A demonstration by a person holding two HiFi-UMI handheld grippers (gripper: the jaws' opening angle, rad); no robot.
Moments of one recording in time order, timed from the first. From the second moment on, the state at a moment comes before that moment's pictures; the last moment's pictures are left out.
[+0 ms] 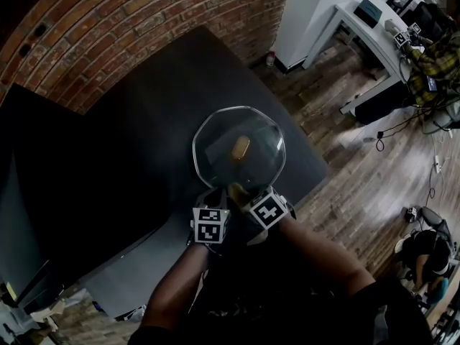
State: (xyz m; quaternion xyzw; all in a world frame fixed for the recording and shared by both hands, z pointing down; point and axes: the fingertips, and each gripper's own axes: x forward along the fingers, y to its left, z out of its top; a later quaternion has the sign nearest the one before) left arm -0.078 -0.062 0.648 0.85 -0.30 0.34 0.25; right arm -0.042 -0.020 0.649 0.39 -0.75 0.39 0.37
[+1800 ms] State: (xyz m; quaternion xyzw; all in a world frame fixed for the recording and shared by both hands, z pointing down) left arm -0.021 -0.002 0.457 0.85 -0.48 0.15 0.13; right arm 0.091 -0.012 0.447 0.42 -0.88 0.17 0.13
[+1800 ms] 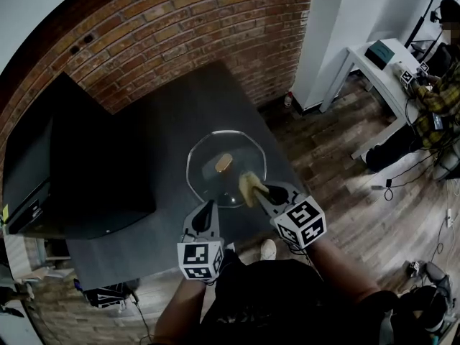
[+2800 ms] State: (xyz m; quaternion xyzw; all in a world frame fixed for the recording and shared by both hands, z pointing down) left arm 0.006 0.076 0.452 0.83 -0.52 0.14 0.13; right arm 0.107 0.057 0.446 0.37 -0.91 0.14 0.13
